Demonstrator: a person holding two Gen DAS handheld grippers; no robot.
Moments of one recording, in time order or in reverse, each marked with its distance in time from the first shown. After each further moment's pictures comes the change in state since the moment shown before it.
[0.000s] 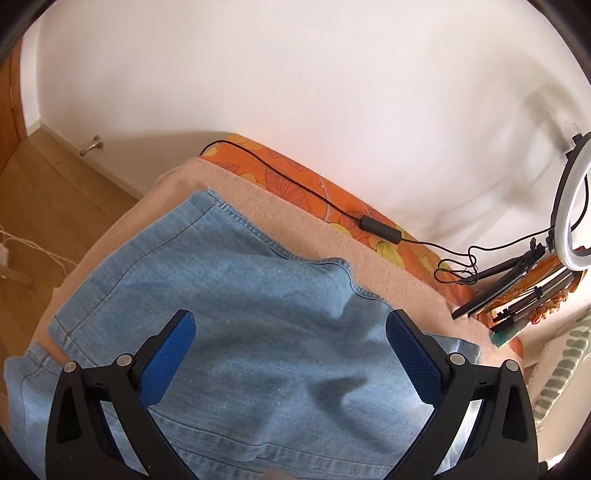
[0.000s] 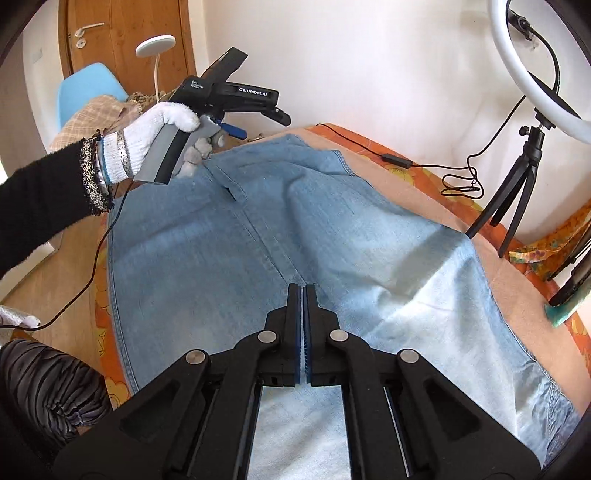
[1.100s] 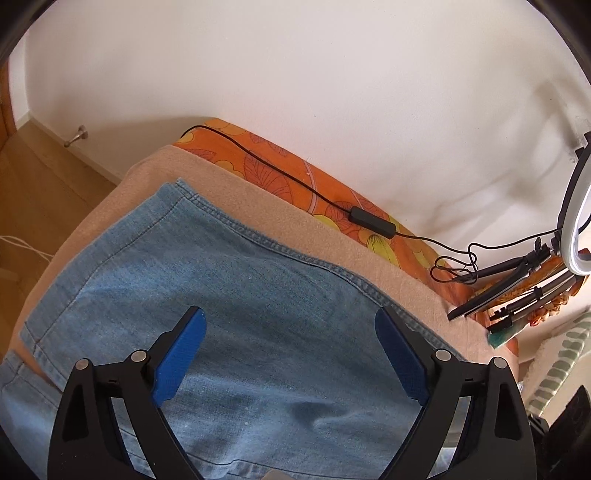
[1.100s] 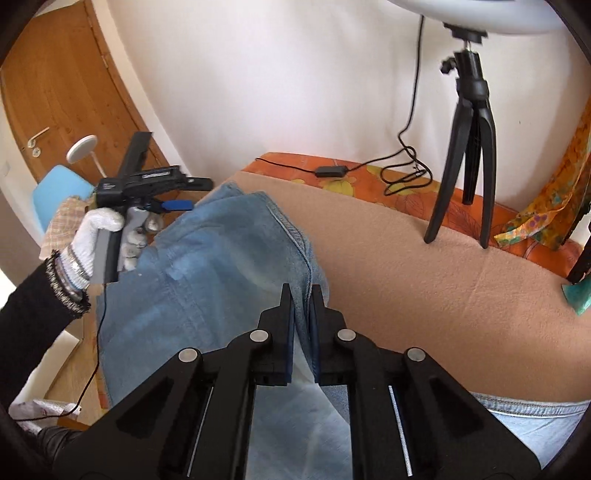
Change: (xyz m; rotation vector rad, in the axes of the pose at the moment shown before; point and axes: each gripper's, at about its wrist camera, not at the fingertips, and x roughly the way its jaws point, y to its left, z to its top) left arm 0.023 -0.016 0.005 0.001 0.063 -0.032; right arm 0.011 -0.100 0.017 0.275 -0.102 0.078
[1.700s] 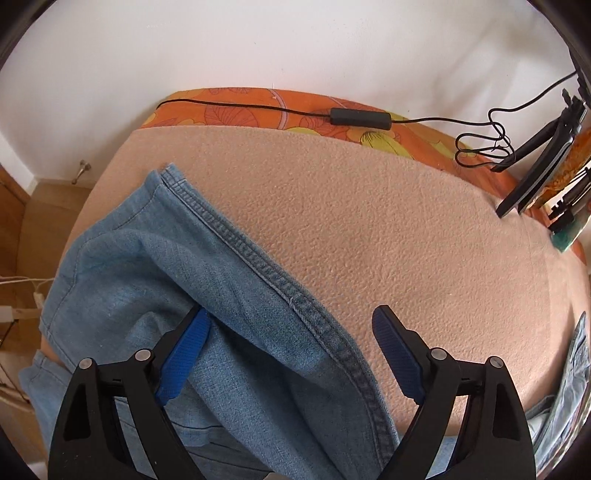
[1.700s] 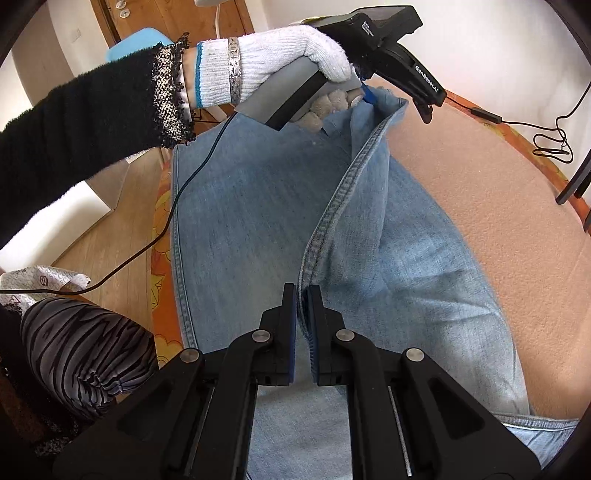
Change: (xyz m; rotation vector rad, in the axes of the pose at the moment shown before) left arm 0.045 -0.057 -0.050 0.293 0.145 0.272; right arm 0.031 0.147 -0.111 -0.320 0.288 0.150
